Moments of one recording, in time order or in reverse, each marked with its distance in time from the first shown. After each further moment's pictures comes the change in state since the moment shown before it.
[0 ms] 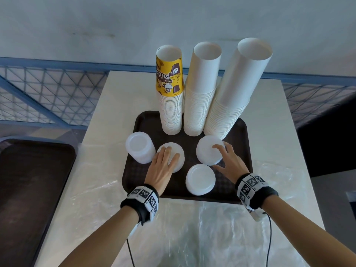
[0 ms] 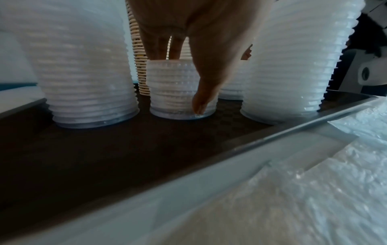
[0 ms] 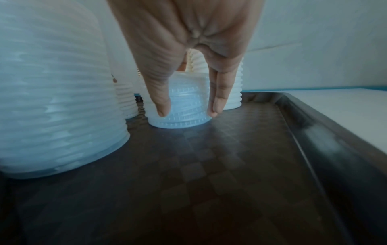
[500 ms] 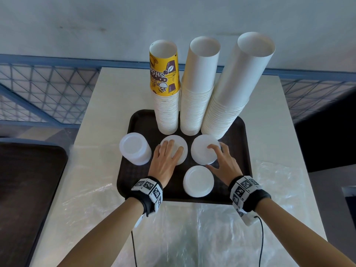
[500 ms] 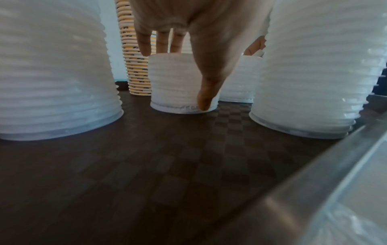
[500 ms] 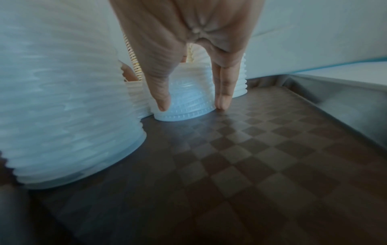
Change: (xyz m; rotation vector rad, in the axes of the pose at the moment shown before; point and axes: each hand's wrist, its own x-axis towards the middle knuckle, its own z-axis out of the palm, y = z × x) left_hand 0.035 0.002 0.013 0.028 0.088 0.015; right_hand 0.004 -0.005 0.014 0.075 0.034 0.029
